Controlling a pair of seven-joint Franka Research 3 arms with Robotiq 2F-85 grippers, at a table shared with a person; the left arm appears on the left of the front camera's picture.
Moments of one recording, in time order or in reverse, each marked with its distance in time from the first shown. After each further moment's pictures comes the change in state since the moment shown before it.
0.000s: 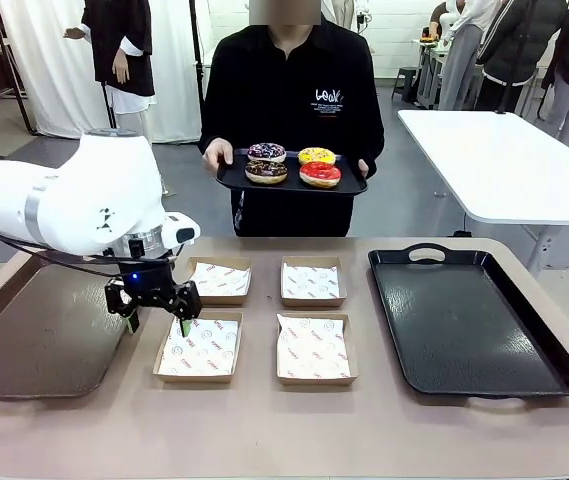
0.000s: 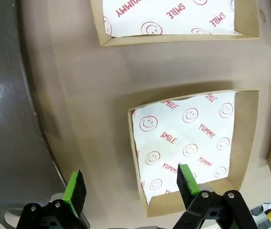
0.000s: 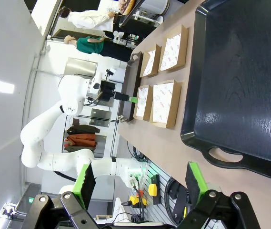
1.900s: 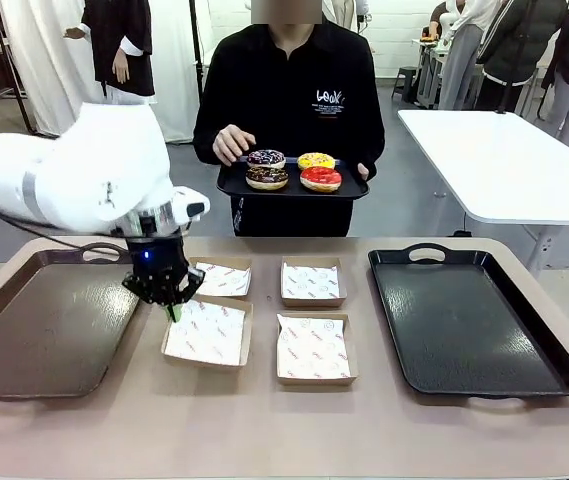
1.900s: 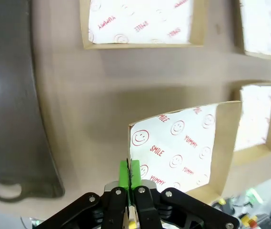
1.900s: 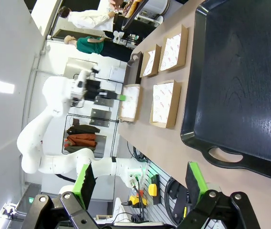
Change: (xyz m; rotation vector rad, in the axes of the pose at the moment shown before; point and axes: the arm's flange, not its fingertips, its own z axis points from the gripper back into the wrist) left arm -0.014 -0.029 0.079 -0.053 -0.054 0.095; right arm 0.000 0.000 0.000 0.000 0.000 0.000
